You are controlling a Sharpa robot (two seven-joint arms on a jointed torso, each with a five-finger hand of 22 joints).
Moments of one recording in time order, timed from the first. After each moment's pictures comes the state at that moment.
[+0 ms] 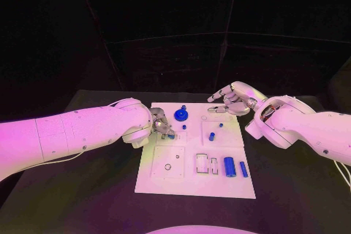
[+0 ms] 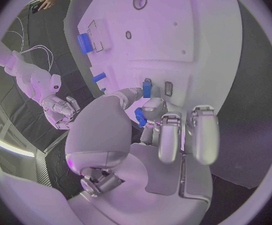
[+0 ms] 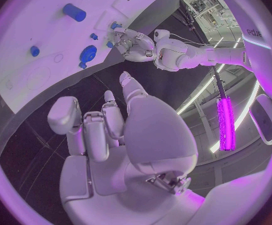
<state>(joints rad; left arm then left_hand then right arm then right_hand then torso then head) 1.32 -0.67 -0.18 1.44 -0.90 -0.08 -0.60 1.19 -0.15 0.54 0.15 0.41 0.91 0.06 0.58 0.60 1.31 -0.02 1.11 1.00 1.47 -0.07 1.57 1.31 0.06 1.47 0.04 1.45 1.31 1.33 -0.82 -0.14 1.55 -0.95 -0.39 0.06 1.38 -0.01 0.02 0.03 0.22 0.97 0.15 0.09 0.07 1.42 0.06 1.24 1.31 1.47 -0.01 1.50 1.31 0.09 1.28 0.10 1.33 1.01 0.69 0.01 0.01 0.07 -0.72</state>
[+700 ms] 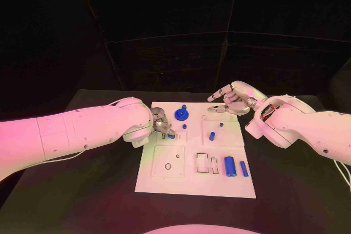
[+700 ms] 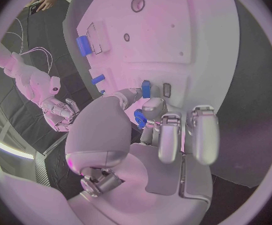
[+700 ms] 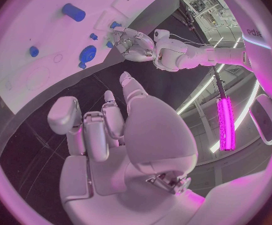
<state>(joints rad) 1.32 -0.66 -0.18 1.43 -0.91 -0.06 -0.61 1.17 -0.16 0.53 0.14 0.42 0.92 0.05 0.59 0.61 1.32 -0.03 1.11 1.00 1.47 -0.07 1.57 1.31 0.06 1.47 0.04 1.45 1.31 1.33 -0.82 -0.14 1.55 -0.95 -0.39 0.06 1.38 -0.01 0.02 0.03 0.22 0.97 0.15 0.09 0.07 1.42 0.06 1.24 1.31 1.47 -0.01 1.50 1.31 0.09 1.28 0.10 1.33 1.01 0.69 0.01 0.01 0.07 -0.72</state>
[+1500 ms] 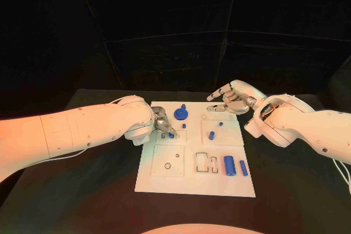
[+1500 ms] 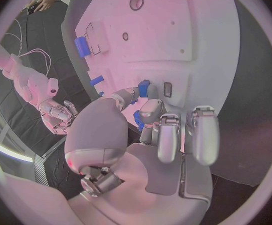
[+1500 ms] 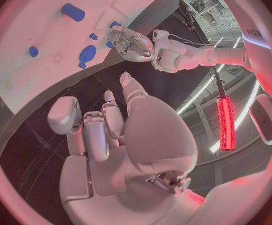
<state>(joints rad) 1.32 -0.64 -0.18 1.40 -0.91 -0.03 -0.62 1.09 -0.15 0.50 0.08 0.43 0.96 0.03 0.60 0.60 1.34 -0.04 1.14 1.04 1.47 -0.09 1.57 1.31 0.05 1.46 0.02 1.46 1.31 1.33 -0.82 -0.14 1.55 -0.95 -0.40 0.06 1.38 -0.01 0.02 0.03 0.22 0.97 0.15 0.09 0.07 1.42 0.06 1.24 1.31 1.47 -0.01 1.50 1.31 0.09 1.28 0.10 1.33 1.01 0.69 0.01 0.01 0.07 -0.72</state>
